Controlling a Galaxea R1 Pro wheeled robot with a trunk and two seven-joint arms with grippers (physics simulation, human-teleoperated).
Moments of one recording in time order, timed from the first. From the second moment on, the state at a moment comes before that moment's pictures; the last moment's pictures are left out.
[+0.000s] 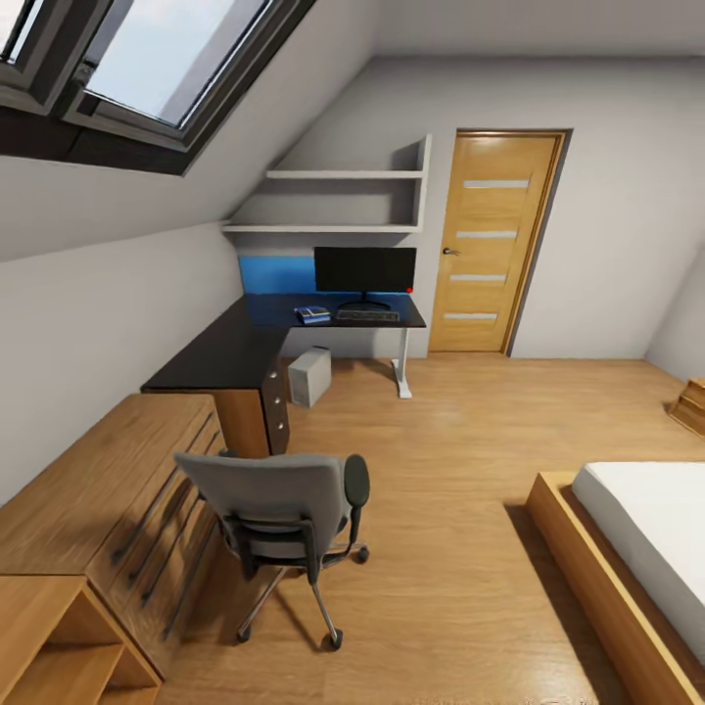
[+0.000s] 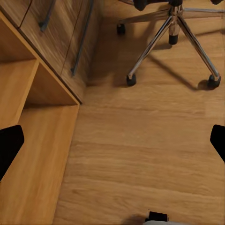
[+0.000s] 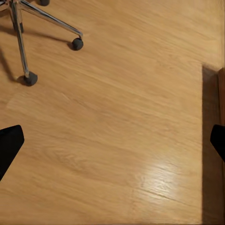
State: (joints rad) left arm -0.08 -0.02 -0.58 -0.04 0.40 -0.85 0.42; right arm -0.16 -0.02 0.36 -0.02 0.19 -0.82 -0.37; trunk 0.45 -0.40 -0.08
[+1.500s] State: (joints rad) left arm -0.08 -0.02 -0.58 -0.04 0.40 -0.85 0.42; right arm -0.16 -0.01 0.37 -0.02 0.19 -0.82 -0.37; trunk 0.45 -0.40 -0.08
